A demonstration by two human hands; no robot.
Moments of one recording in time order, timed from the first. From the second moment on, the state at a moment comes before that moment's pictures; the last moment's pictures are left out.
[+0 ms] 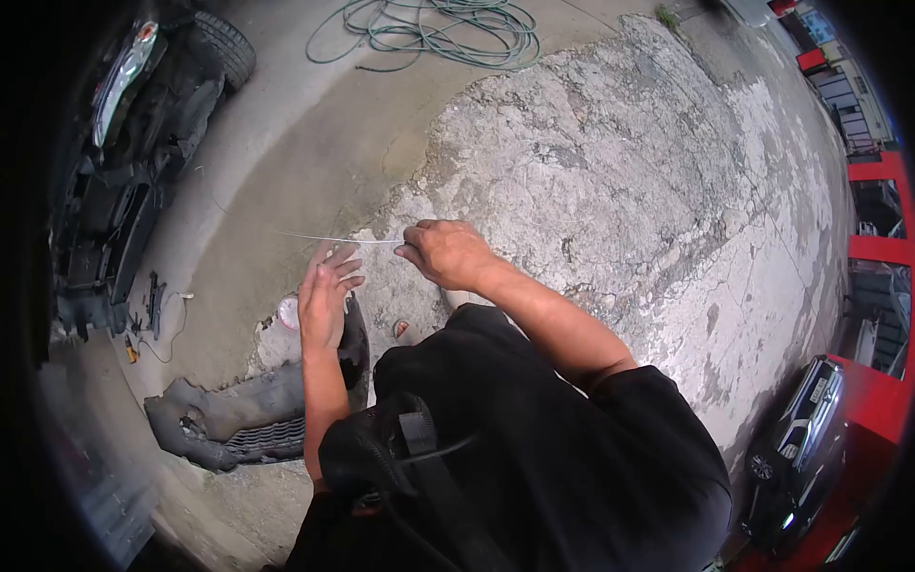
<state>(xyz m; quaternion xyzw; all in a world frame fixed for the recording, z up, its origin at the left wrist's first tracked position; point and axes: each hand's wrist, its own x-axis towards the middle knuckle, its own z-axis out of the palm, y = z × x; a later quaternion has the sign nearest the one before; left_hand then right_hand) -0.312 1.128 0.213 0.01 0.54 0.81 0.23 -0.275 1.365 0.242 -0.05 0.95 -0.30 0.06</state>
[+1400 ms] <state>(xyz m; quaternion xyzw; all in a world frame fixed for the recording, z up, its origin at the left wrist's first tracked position) -0.377 0.749 0.782 0.09 0.77 -0.09 -0.63 -0.207 1.443 0.085 -0.17 0.97 -0.17 0.03</state>
